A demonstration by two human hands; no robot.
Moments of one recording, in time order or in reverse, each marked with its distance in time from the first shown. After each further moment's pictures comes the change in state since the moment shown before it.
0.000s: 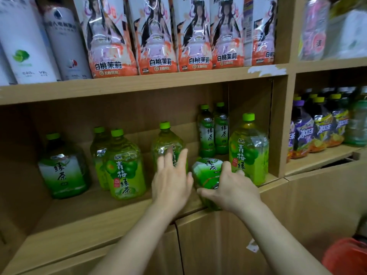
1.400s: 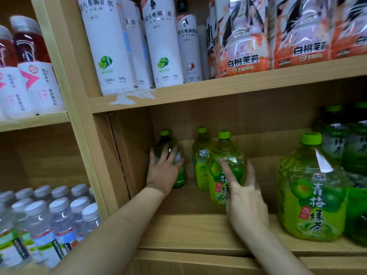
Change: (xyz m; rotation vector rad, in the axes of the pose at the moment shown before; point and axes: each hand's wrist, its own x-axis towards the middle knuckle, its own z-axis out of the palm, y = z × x) left_hand 0.012 -0.272 -0.056 0.840 -0.260 -0.119; right_hand -0.009 -0.180 0.099 0.216 0.106 -0.501
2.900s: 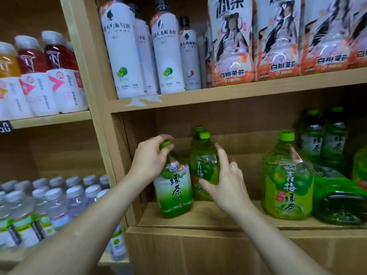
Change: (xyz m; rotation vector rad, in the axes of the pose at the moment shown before) left_hand -0.080 -0.031 -0.124 -1.018 0.288 -0.266; right_hand -0.020 -0.027 -0.041 0.414 -0.034 -0.061
